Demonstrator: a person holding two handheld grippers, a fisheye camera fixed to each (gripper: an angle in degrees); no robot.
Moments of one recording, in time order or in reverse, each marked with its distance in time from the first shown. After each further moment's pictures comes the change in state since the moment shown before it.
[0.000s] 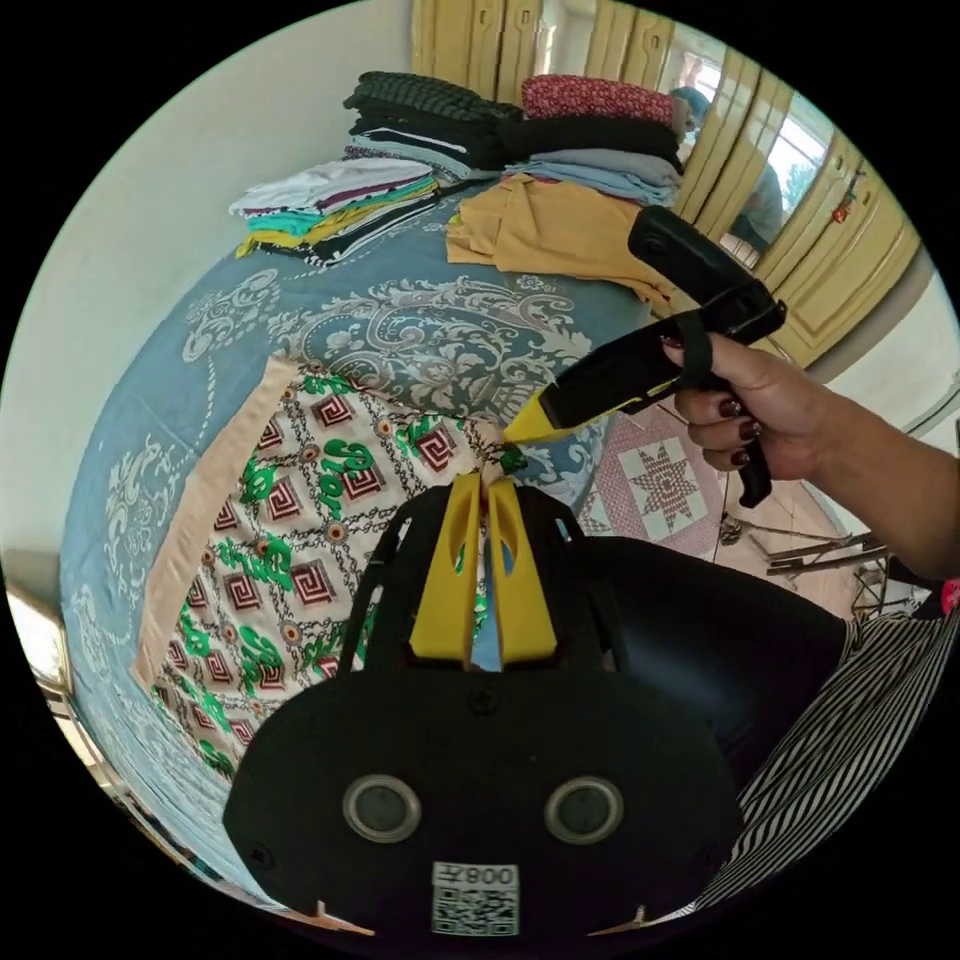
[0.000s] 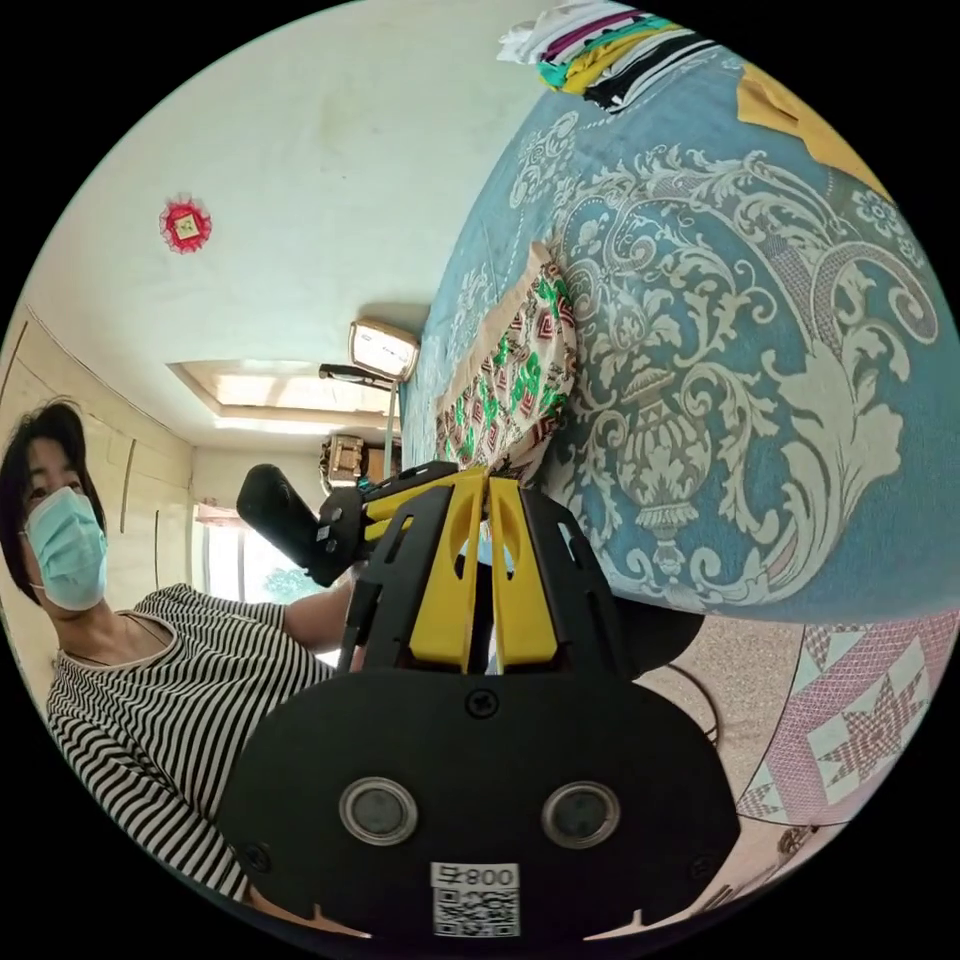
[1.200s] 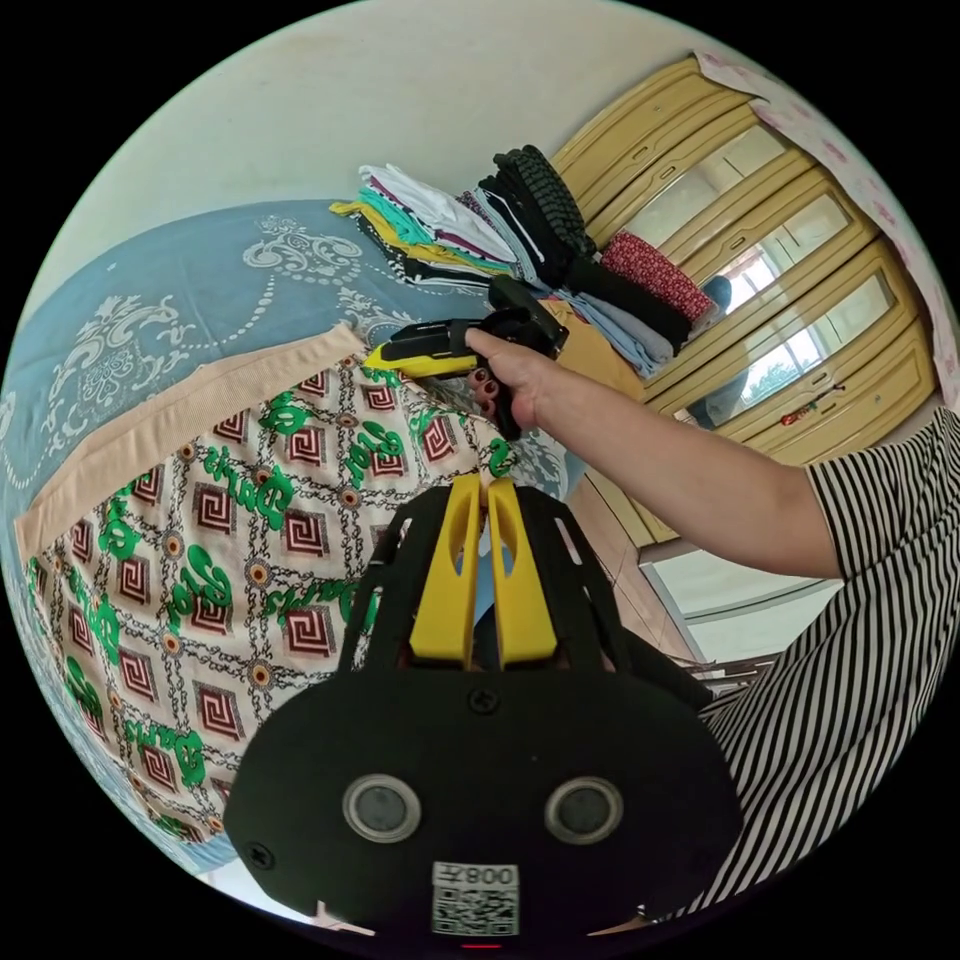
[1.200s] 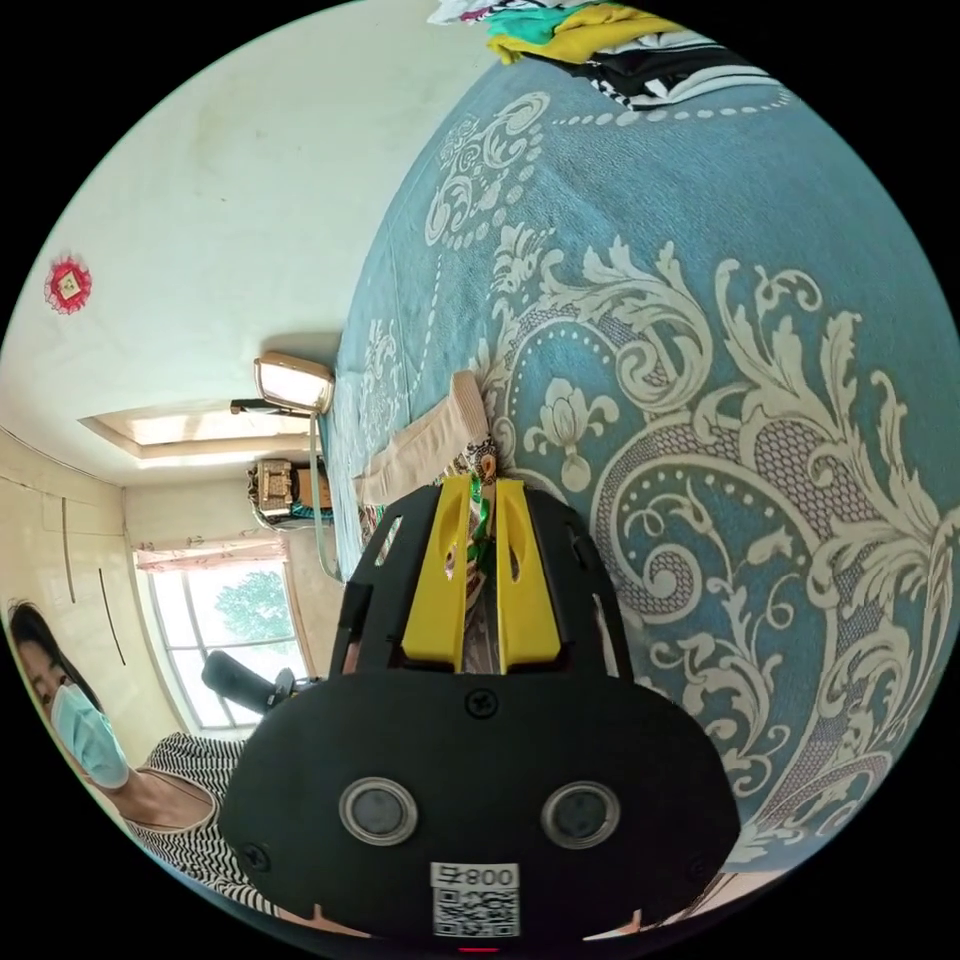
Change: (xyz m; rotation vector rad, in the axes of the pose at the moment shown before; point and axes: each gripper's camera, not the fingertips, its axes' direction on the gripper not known) left arm -0.091 0.106 0.041 0.266 0.359 -0.392; right arm 0.084 -0.256 0.250 -0.044 0.211 0.092
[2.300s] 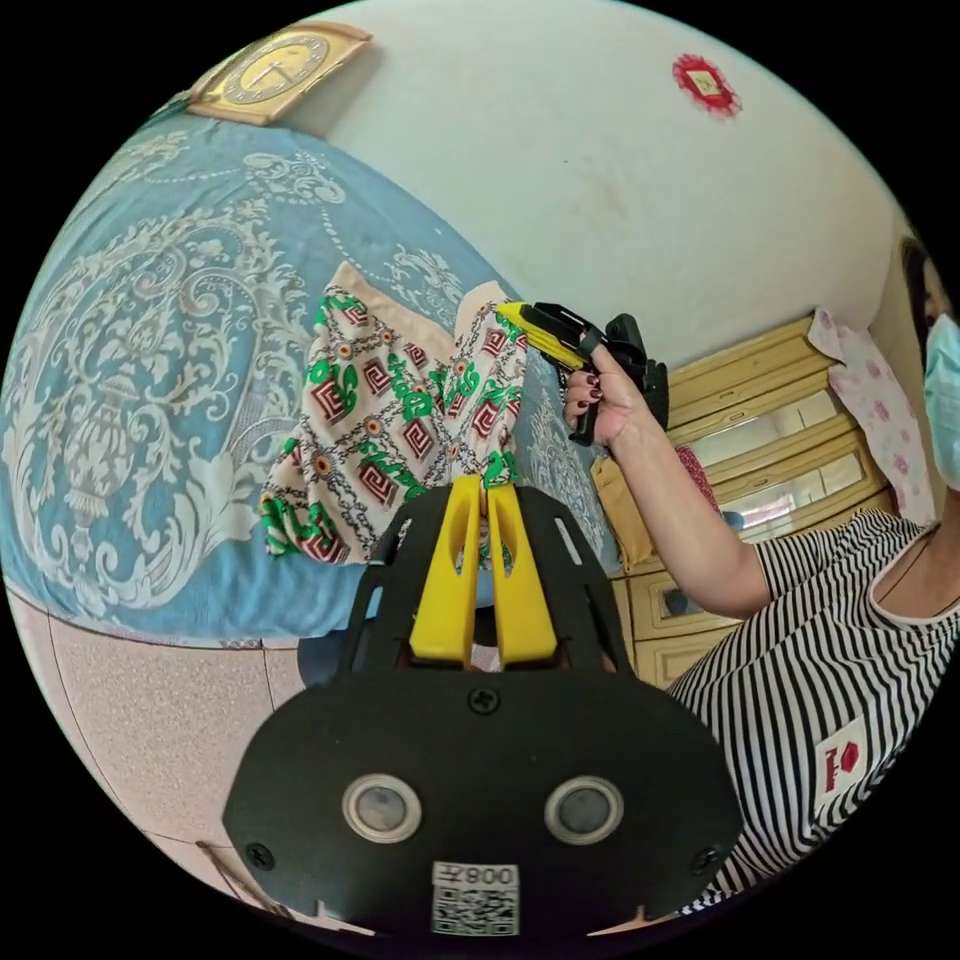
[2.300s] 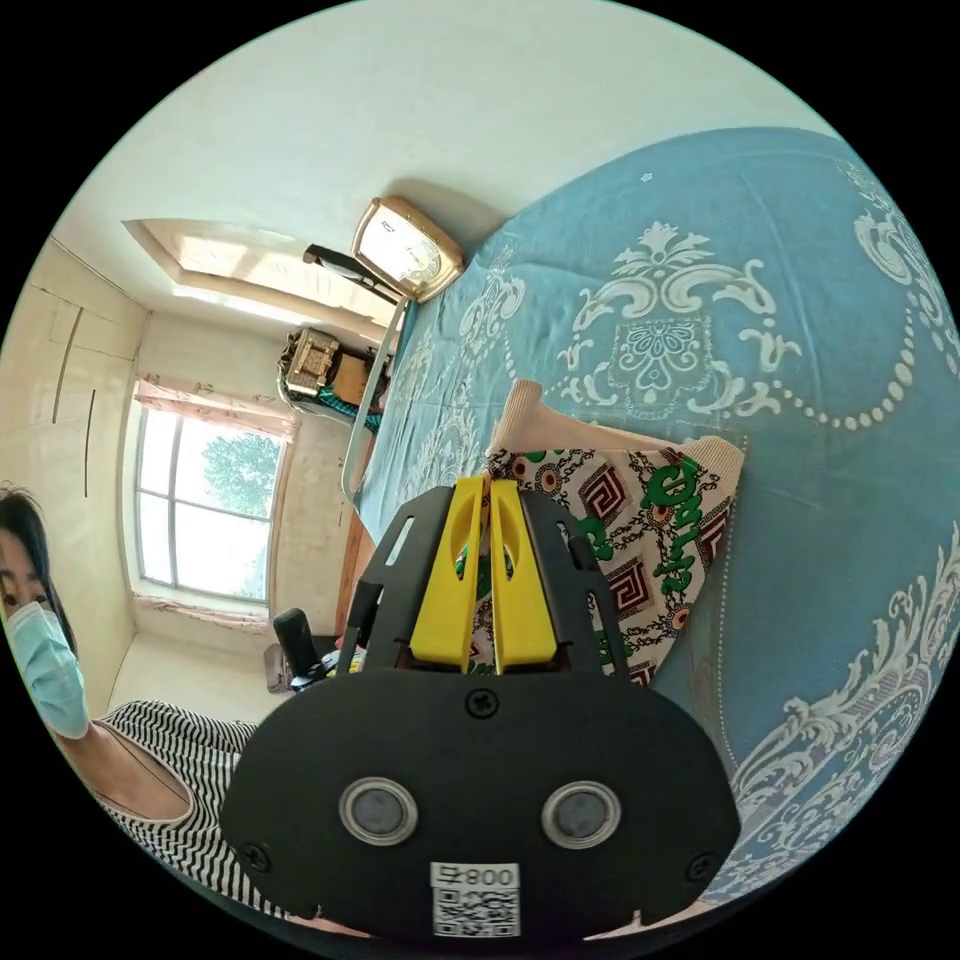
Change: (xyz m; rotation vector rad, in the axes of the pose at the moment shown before) left arm -0.238 0.432 -0.049 0.398 0.027 -0.554; right arm -0.351 -0.014 0.366 -0.157 -0.012 -0.418
